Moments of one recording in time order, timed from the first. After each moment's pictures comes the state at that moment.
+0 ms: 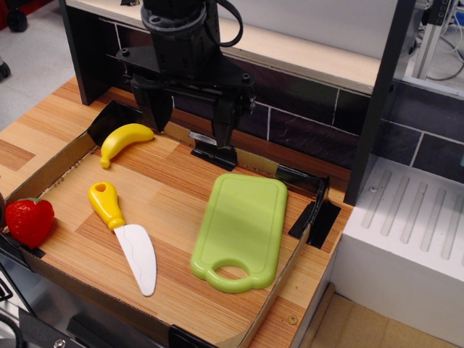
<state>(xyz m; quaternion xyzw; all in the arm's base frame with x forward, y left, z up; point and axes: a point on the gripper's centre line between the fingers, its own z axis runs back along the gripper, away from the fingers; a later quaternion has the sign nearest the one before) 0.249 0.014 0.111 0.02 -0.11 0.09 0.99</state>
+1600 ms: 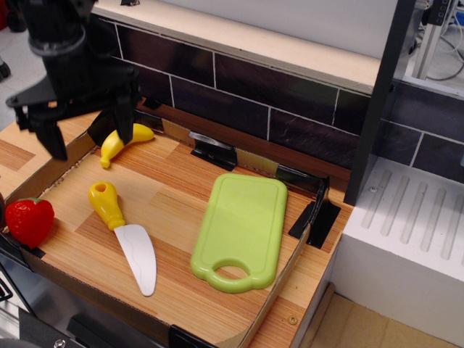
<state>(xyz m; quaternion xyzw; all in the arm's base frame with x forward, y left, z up) 0.218 0.115 0.068 0.02 -0.06 0.44 0.90</state>
